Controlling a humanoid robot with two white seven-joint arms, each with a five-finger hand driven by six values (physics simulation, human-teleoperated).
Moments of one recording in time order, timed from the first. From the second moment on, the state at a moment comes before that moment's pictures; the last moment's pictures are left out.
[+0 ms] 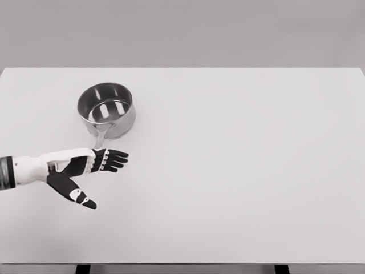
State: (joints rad) left arm -0.41 1.13 -0.80 -1.79 0.88 0.03 -0.61; right arm 0.01 0.00 -0.30 0.05 0.25 -0.01 0.09
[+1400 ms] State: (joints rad) left arm -0.27 1.23 -0.63 -1.67 0.80 0.03 -0.61; right arm 0.01 0.00 -0.30 0.05 0.25 -0.01 0.09
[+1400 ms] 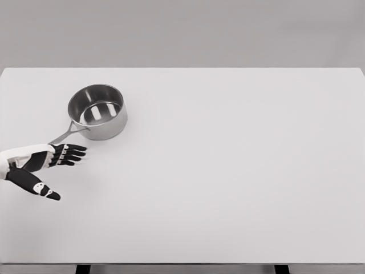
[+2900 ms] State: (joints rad) left arm -0.29 1.26 -0.60 -1.58 0.64 0.03 -0.61; right arm 0.01 0.00 -0.30 0.05 0.25 -0.01 0.09
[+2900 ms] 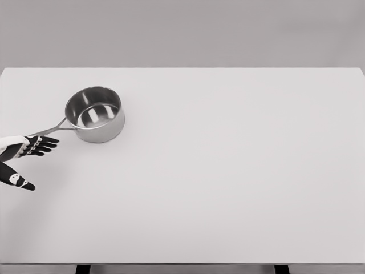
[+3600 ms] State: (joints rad) left arm -0.32 1.26 -0.59 -1.54 0.58 0.04 -0.61; right arm 0.01 0.00 -0.30 0.05 0.25 -0.01 0.09
